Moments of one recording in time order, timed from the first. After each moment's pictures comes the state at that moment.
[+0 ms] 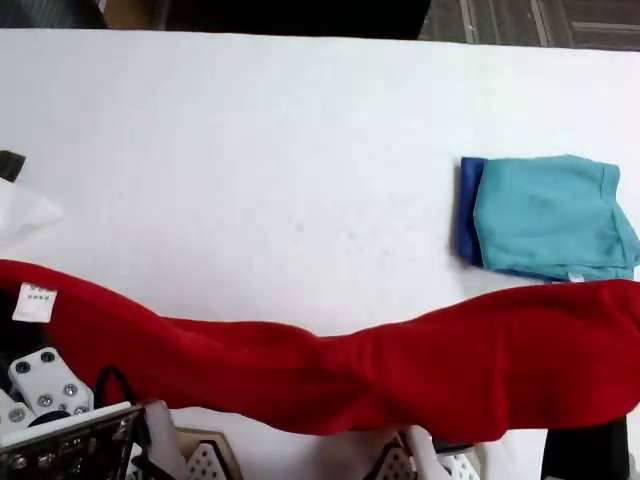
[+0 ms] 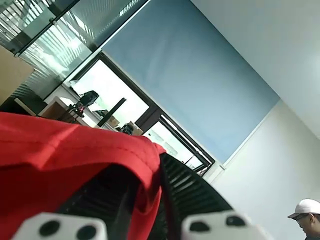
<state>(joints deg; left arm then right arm) -32.7 -65.5 -17.5 93.7 -32.3 -12.5 -60.4 -36.7 81.7 46.9</state>
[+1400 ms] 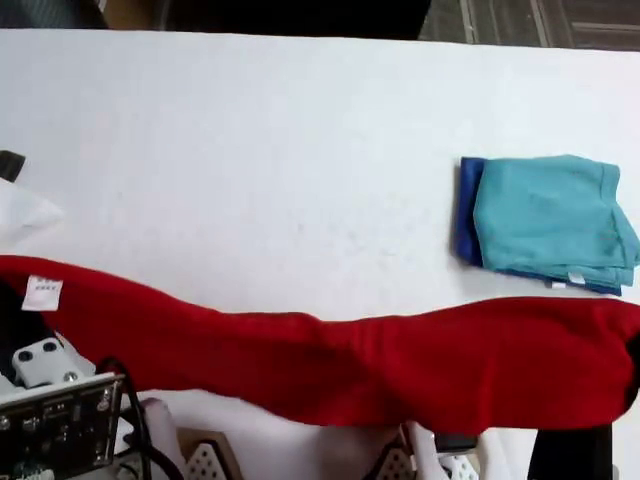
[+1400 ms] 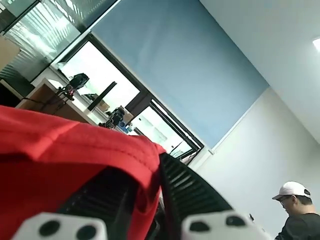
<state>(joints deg) -33.1 -65.5 -15.0 95.2 -30.0 -8.0 -68.5 -25.6 79.9 47.0</state>
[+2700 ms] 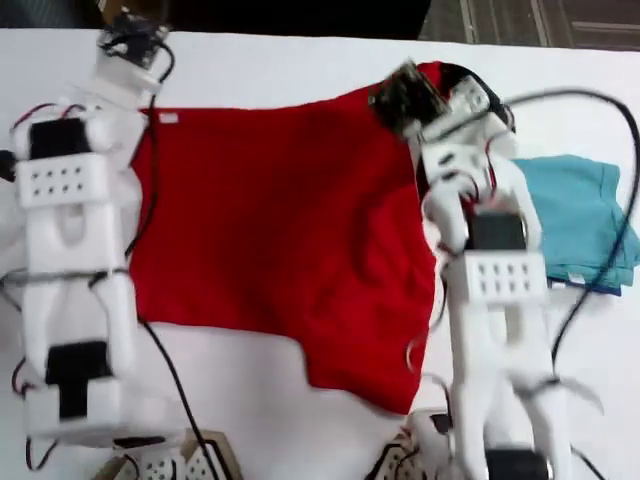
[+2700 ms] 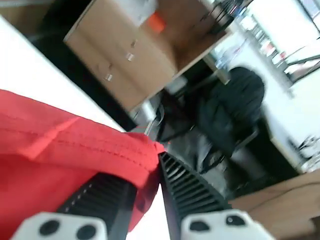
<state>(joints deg) -16.4 2.0 -7.9 65.3 -31.1 -5.2 -22.2 22.4 23.5 46.9</state>
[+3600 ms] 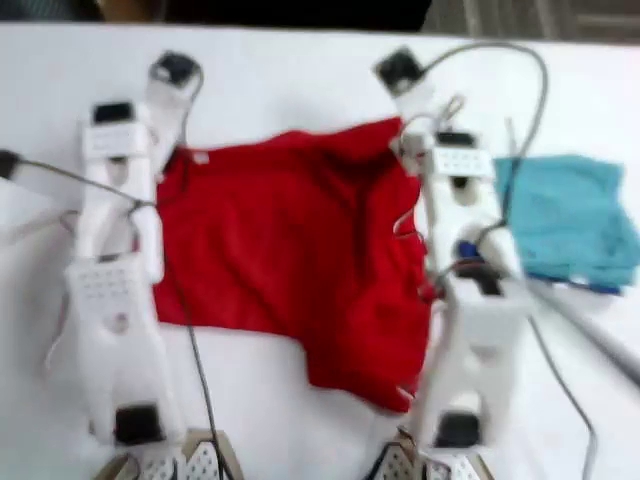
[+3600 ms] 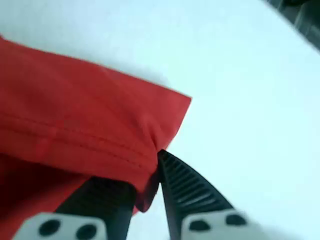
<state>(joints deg) -15.8 52.6 -46.6 74.3 -31.1 -2.6 37.3 -16.4 40.4 36.4</state>
